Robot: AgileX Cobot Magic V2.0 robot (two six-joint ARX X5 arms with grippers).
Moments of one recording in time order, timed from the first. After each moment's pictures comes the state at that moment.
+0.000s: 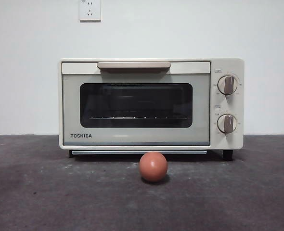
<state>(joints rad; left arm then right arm) -0.03 0.48 0.74 -0.91 0.57 -0.13 0.16 0.57 0.81 -0.91 -0.60 0.13</state>
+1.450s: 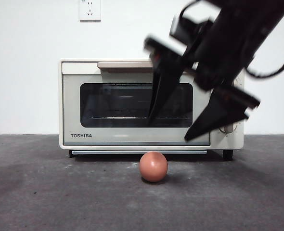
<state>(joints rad) -0.06 0.48 0.74 -0.91 0.57 -0.10 0.73 1.41 0.82 -0.26 -0.12 0.57</state>
